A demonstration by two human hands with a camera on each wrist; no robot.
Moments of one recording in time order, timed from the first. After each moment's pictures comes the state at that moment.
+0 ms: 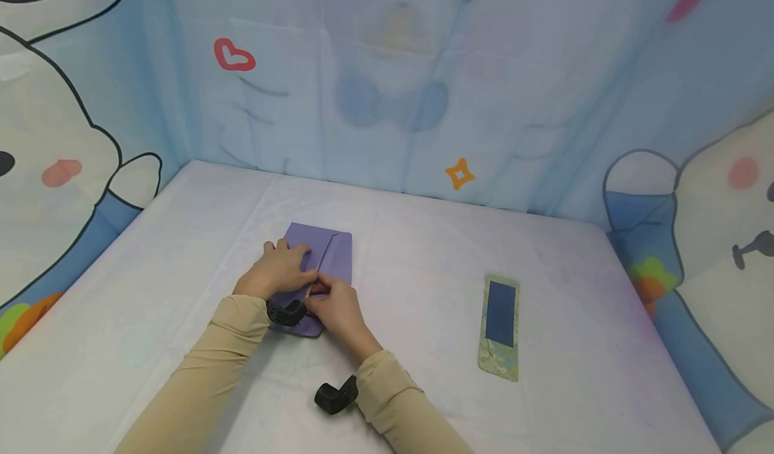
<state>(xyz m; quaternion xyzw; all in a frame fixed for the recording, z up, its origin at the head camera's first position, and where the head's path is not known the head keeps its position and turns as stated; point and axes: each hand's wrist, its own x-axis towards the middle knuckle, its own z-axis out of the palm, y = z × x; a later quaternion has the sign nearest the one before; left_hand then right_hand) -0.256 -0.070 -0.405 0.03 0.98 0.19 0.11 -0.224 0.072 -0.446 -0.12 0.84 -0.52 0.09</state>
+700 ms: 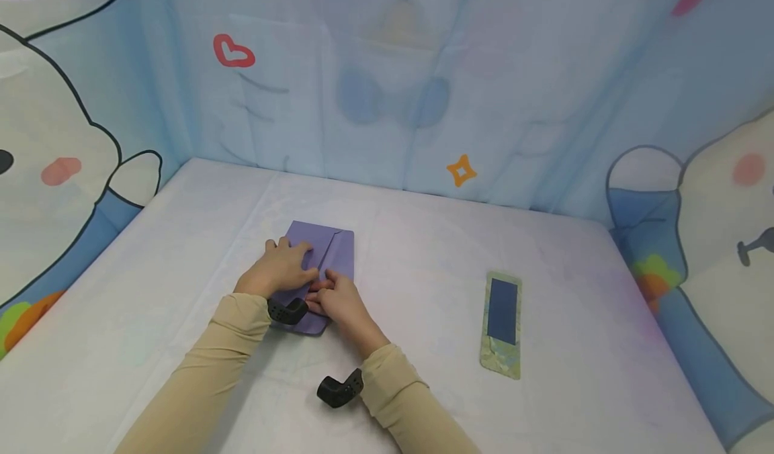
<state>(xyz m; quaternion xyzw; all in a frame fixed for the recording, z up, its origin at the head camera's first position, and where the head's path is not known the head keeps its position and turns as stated) -0.259 -0.069 -0.406 0.03 0.98 0.18 0.12 -0.230 0.065 -0.441 0.02 0.71 -0.67 0.22</state>
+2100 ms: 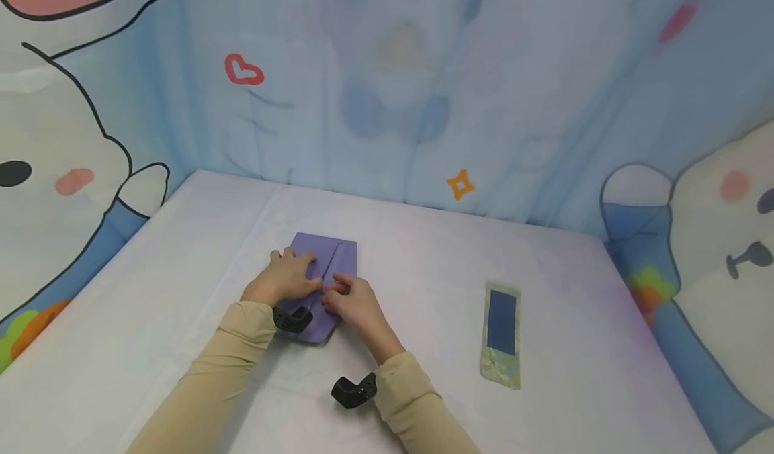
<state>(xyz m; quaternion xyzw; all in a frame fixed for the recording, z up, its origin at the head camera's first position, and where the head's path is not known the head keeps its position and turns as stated) -0.257 -0.070 -0.405 0.03 0.97 0.19 0.12 -0.229 0.085 -0.427 -0.04 0.76 -0.63 0.15</state>
